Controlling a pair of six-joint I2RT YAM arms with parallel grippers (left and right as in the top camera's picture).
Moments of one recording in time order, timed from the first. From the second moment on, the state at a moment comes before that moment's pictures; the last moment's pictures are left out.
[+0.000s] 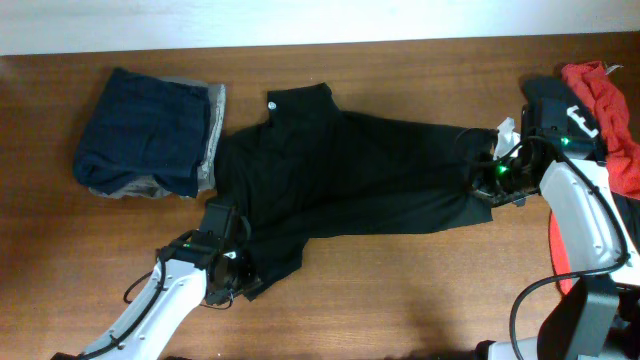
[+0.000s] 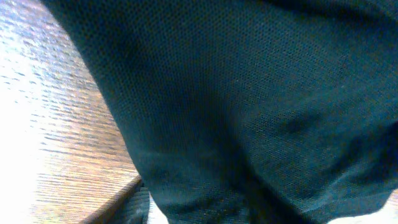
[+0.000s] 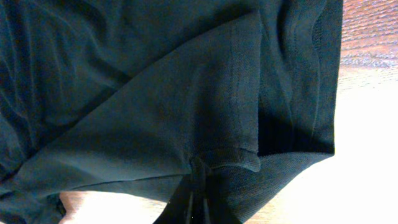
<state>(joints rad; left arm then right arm) -0.25 1.33 0.59 -0.72 0.15 -0.65 -0.19 1.59 1.21 -0.97 -0.32 0.15</state>
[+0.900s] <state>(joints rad) -0.22 1.19 1.31 -1.23 -0.10 -0.38 -0.25 1.59 1.14 -1.13 -0.25 0.14</state>
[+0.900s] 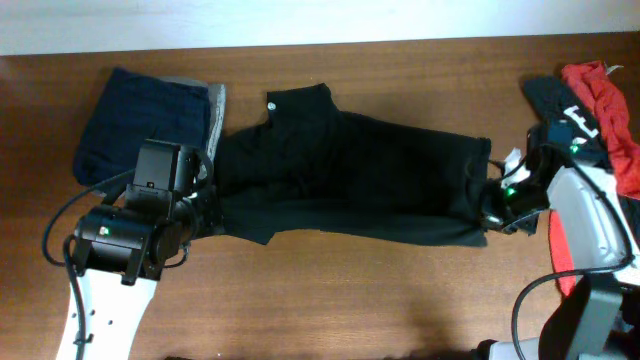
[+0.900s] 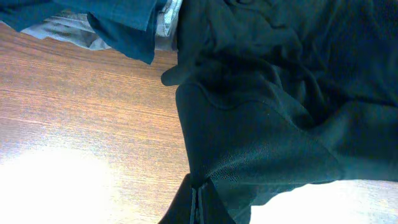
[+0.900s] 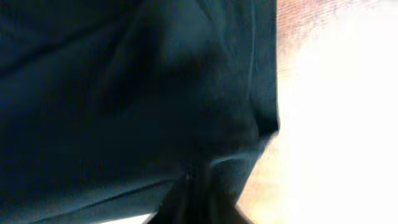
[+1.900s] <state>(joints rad) -0.22 1.19 1.31 -1.23 -0.12 -0.38 -0.14 1.59 0.86 -0.91 -0.44 0.17</state>
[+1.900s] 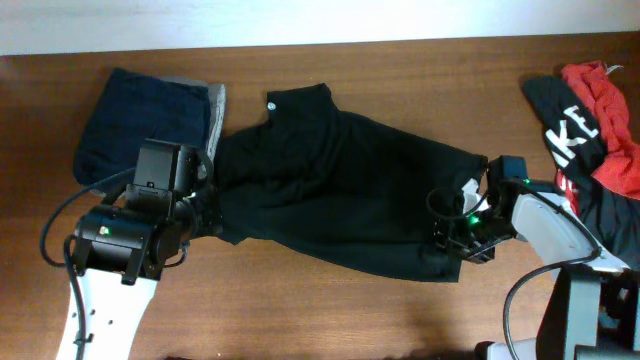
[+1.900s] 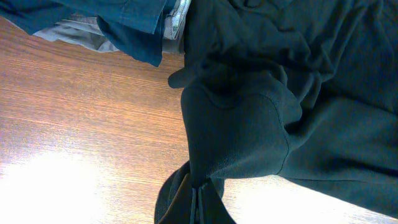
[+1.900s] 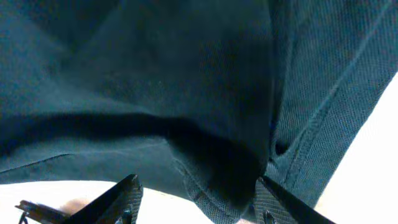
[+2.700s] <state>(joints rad) -0.22 1.19 1.31 -1.23 -0.12 -0.38 -0.13 1.61 0.79 -0.81 -0.39 0.32</state>
